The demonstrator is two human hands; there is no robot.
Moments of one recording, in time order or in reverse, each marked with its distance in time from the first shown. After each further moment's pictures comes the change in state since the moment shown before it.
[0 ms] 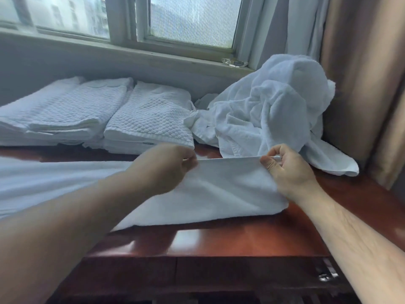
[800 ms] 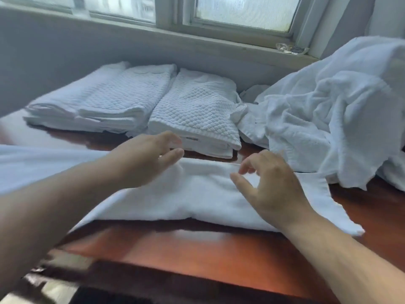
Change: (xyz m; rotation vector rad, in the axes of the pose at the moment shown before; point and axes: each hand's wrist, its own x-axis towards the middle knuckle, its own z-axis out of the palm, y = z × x) left_hand -0.027 -0.122 -0.028 -0.036 -0.052 -0.186; right_hand -0.015 -0.090 0.106 -0.165 -0.139 -0.433
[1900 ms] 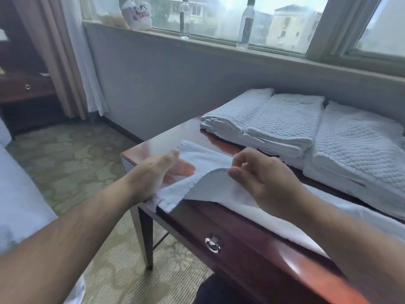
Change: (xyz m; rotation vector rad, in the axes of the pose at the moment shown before) left_hand -0.207 -0.186 -0.090 -0.813 0.319 -0.424; right_hand 0.076 -0.254 0.117 0.519 -0.383 -0.521
